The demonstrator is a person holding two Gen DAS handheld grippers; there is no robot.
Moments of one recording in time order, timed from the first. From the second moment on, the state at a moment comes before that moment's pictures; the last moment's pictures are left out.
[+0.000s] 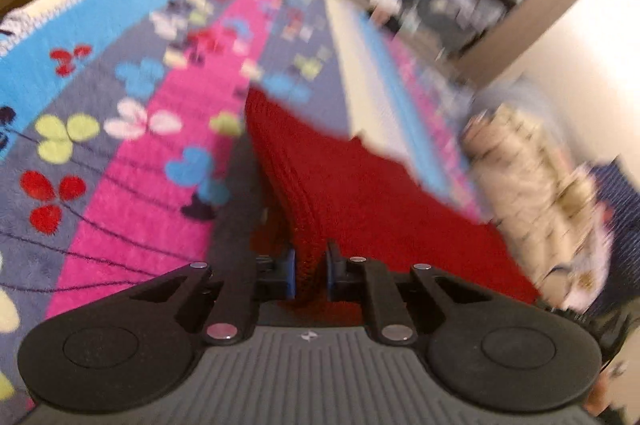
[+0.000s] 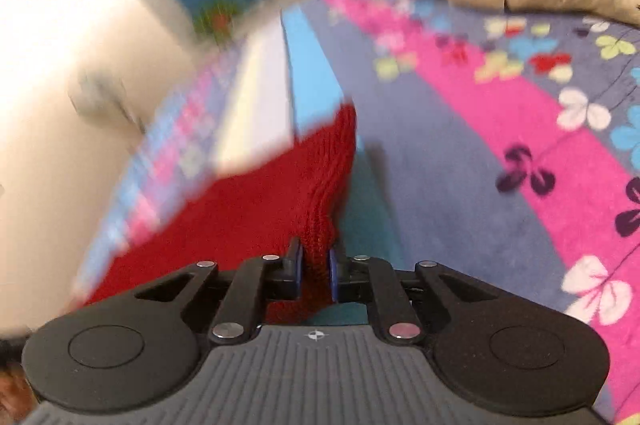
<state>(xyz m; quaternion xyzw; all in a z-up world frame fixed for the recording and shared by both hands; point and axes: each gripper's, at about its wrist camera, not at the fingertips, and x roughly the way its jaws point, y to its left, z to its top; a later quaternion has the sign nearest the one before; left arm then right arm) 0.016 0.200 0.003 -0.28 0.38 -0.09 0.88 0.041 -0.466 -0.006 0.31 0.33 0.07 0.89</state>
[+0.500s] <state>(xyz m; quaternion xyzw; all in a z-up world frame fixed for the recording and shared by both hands) 0.013 0.173 0.004 -0.19 0.41 -0.08 0.89 0.013 -0.450 -0.011 0.16 0.37 -0.01 0.91</state>
